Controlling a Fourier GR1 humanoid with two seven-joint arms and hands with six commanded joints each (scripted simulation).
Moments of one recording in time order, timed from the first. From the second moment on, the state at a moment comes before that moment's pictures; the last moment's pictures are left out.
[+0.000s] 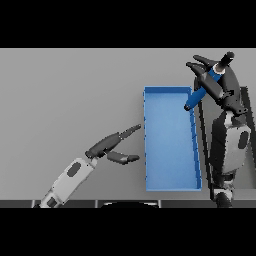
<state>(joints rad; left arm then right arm) -0.32 0.23 -0.57 -1.55 0.05 -0.23 0.09 -0.69 -0.29 -0.24 -1.67 -0.38 0.08 0.61</state>
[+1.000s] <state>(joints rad) -0.31 0.23 -0.58 -1.58 0.05 -0.23 0.11 -0.16 -0.65 0.34 -1.64 -0.73 -0.47 0.61</state>
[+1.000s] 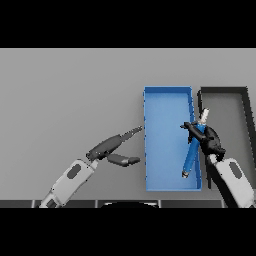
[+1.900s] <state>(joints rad) -0.29 0.24 -0.59 -1.58 0.03 -0.21 0.11 -0.32 -0.86 0.65 -1.62 -0.85 -0.48 0.59</state>
